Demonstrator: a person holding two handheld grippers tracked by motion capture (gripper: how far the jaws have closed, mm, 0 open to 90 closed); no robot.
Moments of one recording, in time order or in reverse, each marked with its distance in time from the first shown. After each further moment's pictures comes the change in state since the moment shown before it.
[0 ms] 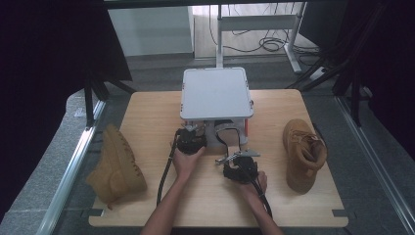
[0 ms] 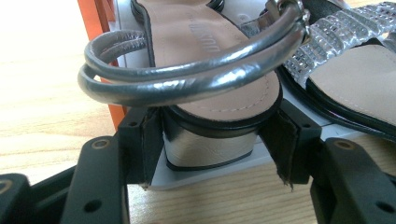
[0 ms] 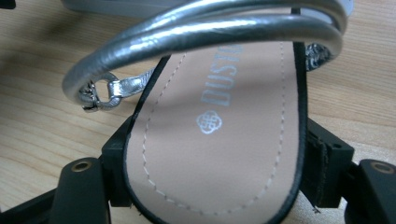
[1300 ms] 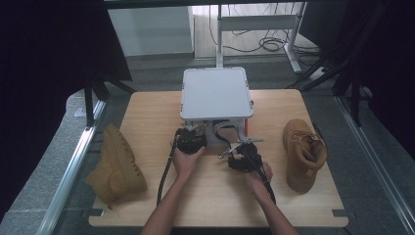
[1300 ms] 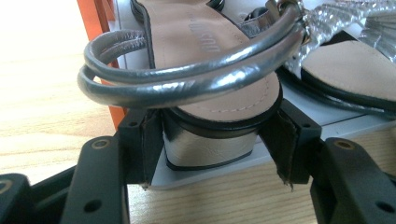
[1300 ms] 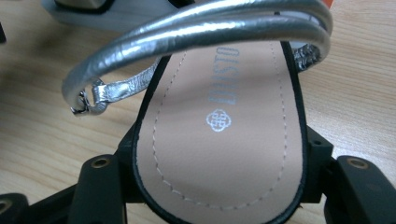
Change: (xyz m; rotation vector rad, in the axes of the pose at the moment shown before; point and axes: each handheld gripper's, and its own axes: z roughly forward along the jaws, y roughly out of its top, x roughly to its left) left arm 0.000 0.001 0.000 0.008 0.001 -0.001; right arm -0.016 0.037 -0.008 0.107 0.020 0.040
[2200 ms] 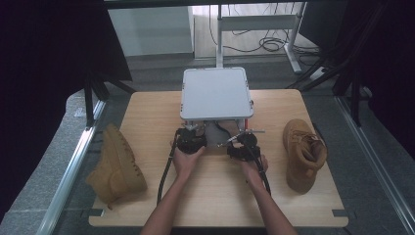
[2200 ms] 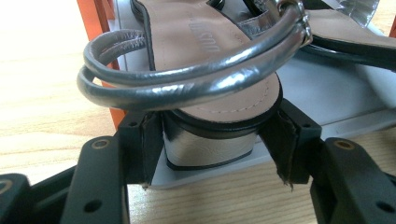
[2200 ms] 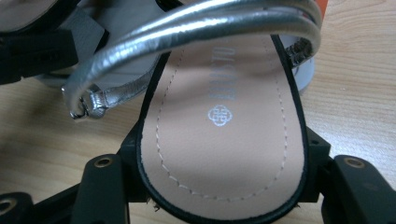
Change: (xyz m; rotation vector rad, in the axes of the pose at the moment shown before) left arm 0.000 0.001 0.000 0.007 0.002 0.000; right arm -0.007 0.025 0.019 -0.043 -0.010 0.124
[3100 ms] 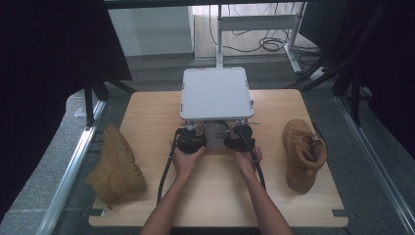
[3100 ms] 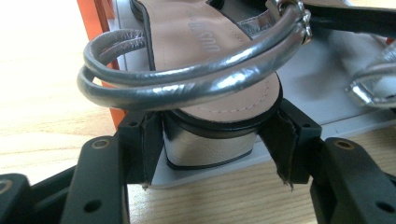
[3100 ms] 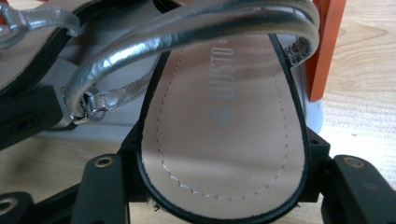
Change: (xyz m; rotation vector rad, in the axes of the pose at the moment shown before) left arm 0.001 0.000 0.000 0.001 -0.003 -0.001; right arm 0.006 0.026 0.022 -0.022 -0.048 0.048
